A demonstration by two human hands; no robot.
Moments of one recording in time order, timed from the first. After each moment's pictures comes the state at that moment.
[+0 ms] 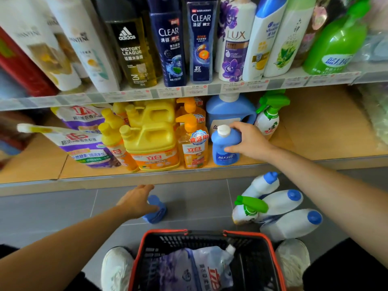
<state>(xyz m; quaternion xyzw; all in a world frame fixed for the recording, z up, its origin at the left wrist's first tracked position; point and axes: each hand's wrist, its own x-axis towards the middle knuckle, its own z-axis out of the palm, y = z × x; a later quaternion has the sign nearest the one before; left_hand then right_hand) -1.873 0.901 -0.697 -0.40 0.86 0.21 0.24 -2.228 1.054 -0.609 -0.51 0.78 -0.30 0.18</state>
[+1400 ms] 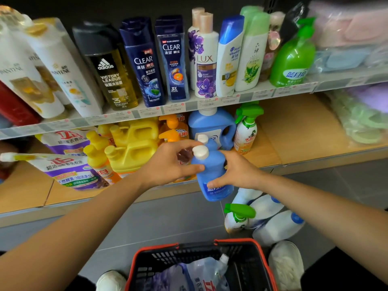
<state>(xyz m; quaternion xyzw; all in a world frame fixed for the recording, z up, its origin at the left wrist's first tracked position) -2.008 0.955 -0.527 -0.15 0.88 0.43 -0.11 -2.185 1.104 -0.592 -0.48 0.71 -0.39 0.34</state>
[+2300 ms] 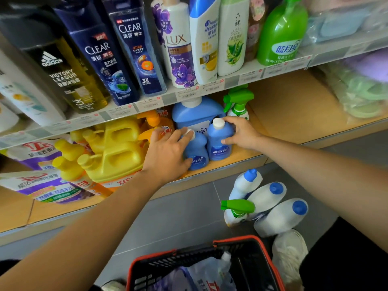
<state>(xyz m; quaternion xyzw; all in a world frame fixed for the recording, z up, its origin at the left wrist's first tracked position) -2.065 0.937 -0.585 -0.15 0.98 -0.08 -0.06 -2.303 1.072 -0.644 -0.39 0.81 -0.38 0.23</state>
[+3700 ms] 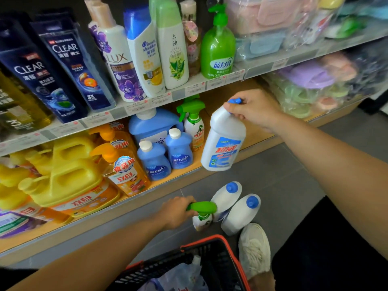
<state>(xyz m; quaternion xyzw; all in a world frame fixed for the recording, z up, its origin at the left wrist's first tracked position) -2.082 1.039 -0.700 -0.09 0.93 0.28 0.22 -2.345 1.188 -0.521 -0.31 0.81 -0.49 0.13</state>
